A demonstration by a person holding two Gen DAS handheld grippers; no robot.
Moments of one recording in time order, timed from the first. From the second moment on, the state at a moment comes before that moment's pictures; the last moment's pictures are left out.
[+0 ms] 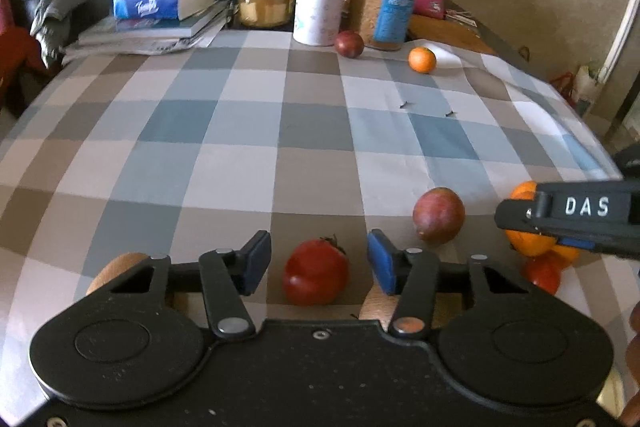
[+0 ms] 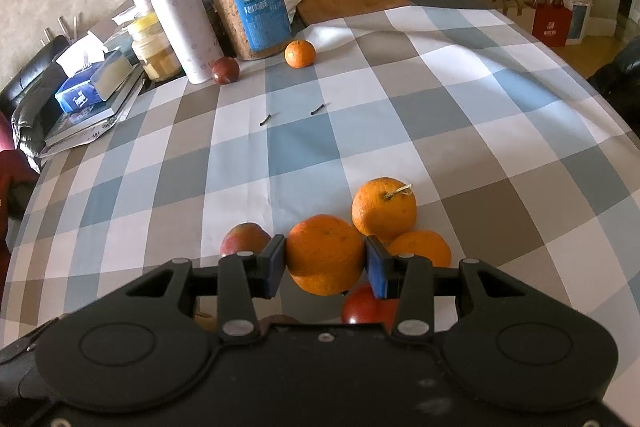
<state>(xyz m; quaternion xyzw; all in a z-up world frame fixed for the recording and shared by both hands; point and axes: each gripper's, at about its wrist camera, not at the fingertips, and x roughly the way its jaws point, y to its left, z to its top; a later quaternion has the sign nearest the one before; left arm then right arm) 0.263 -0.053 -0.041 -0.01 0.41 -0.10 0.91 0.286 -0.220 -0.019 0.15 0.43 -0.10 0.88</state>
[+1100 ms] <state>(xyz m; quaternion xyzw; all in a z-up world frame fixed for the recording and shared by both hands) 0.286 -0.055 -0.042 -0.02 0.50 -0.08 0.86 0.287 -0.216 -0.021 0.14 0.44 -0.10 0.88</state>
